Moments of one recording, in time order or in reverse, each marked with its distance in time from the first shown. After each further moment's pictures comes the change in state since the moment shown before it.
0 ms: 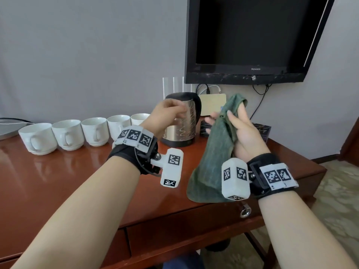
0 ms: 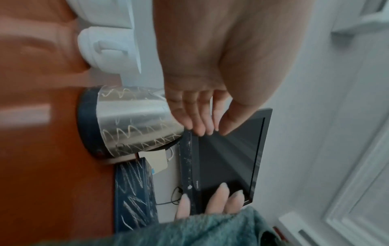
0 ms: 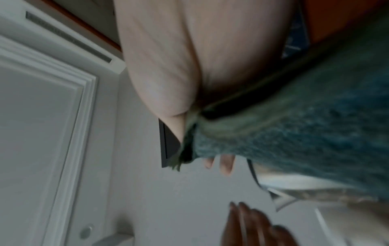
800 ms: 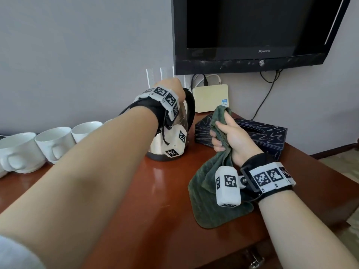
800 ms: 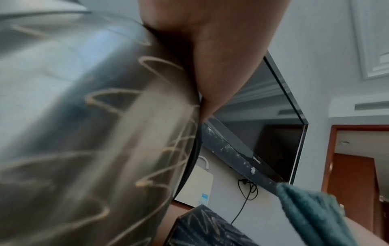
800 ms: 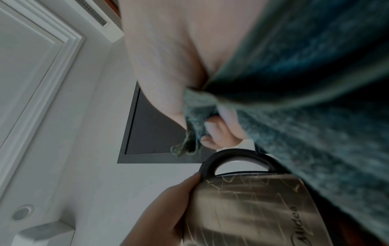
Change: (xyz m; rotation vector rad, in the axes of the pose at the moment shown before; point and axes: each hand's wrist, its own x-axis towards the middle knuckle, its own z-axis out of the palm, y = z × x) left_hand 0.180 -0.006 0.057 1.328 0.072 -0.027; right_hand 0.120 0.061 -0.090 -0.153 0.028 0.309
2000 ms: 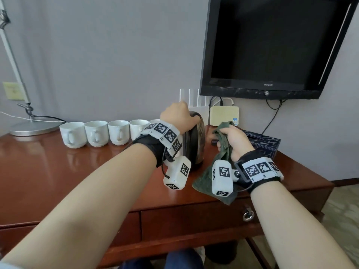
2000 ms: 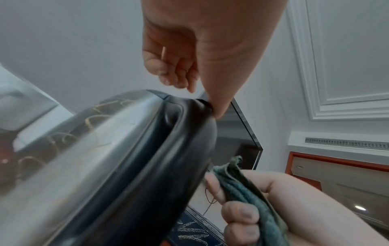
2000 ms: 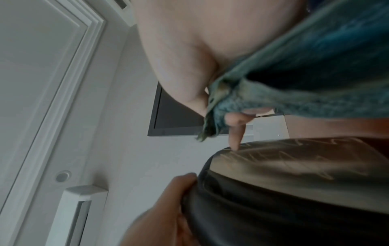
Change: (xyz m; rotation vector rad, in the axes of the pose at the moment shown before) left_hand -0.207 -0.049 -0.064 -0.233 0.184 -0.044; right_hand -0.120 -0.030 0.097 -0.117 0.195 -0.029
